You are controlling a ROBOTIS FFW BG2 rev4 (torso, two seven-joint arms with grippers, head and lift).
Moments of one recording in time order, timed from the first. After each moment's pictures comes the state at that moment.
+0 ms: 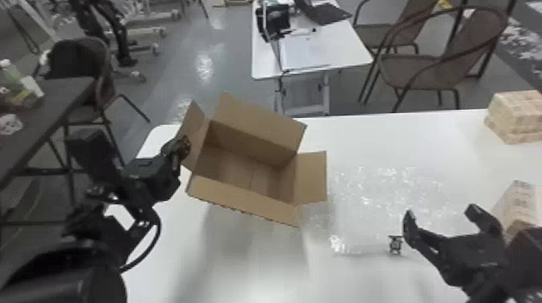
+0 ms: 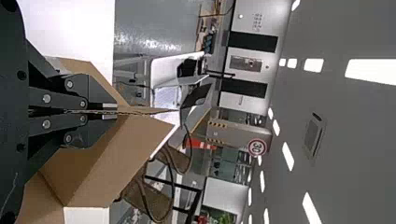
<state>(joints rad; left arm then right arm) 0.20 0.00 0.32 -2.18 0.20 0.53 -0.39 0.42 -0.10 0.09 -1.94 -0.13 0.00 0.13</state>
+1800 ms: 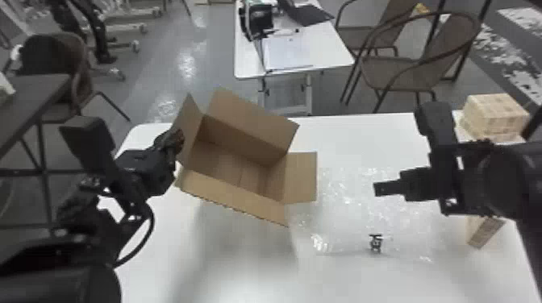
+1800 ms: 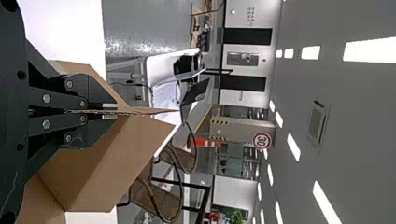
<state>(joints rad) 0.19 0.00 0.23 -2.20 0.09 0.53 -0.37 -0.31 -0.12 0.12 -1.87 -0.15 1.51 0.17</state>
